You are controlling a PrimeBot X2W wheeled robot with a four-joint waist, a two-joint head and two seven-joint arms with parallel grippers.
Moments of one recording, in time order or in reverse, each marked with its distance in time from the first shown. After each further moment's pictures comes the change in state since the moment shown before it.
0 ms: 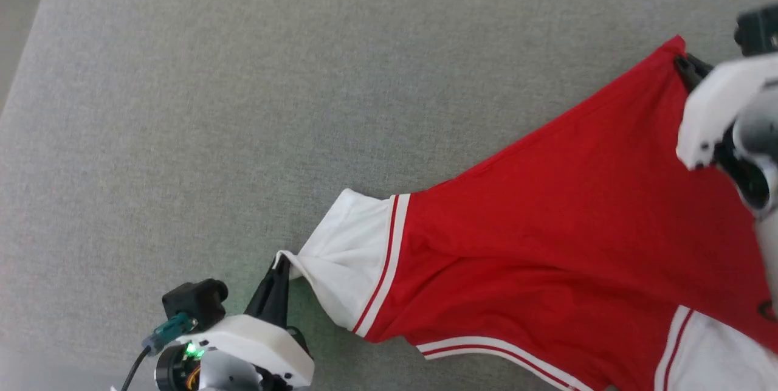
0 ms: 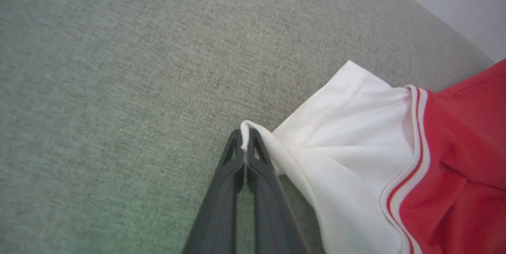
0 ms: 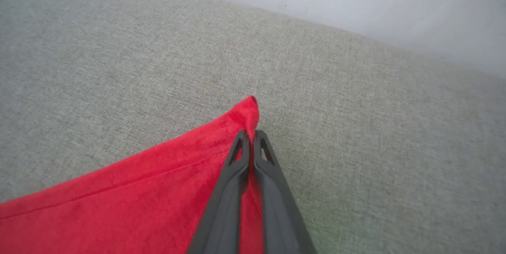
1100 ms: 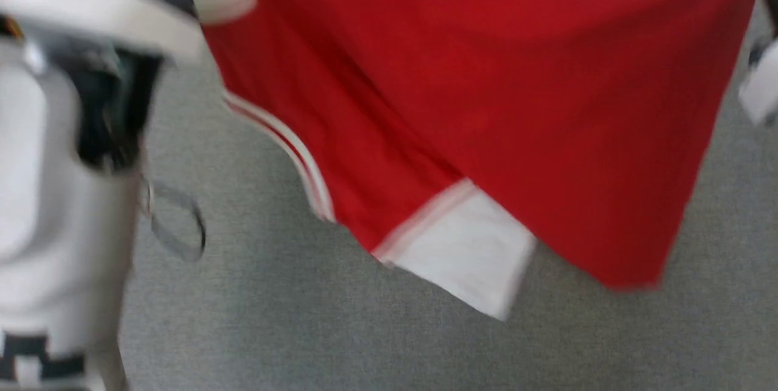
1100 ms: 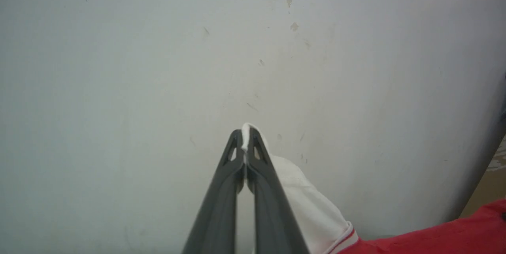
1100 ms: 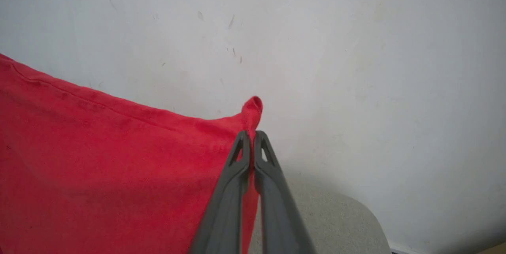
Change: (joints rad) left arm -0.761 0.150 0.106 -0.020 -0.039 -0.124 0.073; right arm 0.136 -0.031 -0.131 -0.655 -0.052 -0.001 0.066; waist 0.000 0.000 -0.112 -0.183
